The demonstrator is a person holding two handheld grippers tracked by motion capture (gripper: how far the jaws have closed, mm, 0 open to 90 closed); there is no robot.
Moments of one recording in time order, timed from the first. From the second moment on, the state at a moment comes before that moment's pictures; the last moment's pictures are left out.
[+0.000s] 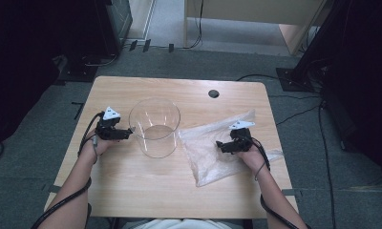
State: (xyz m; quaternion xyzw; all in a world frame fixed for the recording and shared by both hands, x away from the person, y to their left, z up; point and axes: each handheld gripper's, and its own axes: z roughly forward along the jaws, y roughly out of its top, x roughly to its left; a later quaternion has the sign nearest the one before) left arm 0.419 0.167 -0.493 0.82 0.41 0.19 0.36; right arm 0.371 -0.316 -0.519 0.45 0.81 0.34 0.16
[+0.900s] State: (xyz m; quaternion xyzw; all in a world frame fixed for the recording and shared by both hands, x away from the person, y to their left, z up) left arm 0.411 0.132 -0.494 0.85 0.36 0.17 0.36; right arm 0.376 -0.348 -0.519 0.49 0.79 0.33 0.17
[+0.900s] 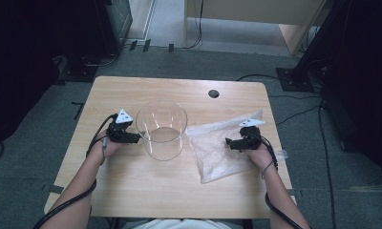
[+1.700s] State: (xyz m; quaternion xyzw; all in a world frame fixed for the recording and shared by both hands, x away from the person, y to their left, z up) left arm 0.399 0.101 -0.491 0.86 0.35 0.14 0.35; right arm 0.377 -0.352 -0.513 0.48 0.79 0.33 0.17
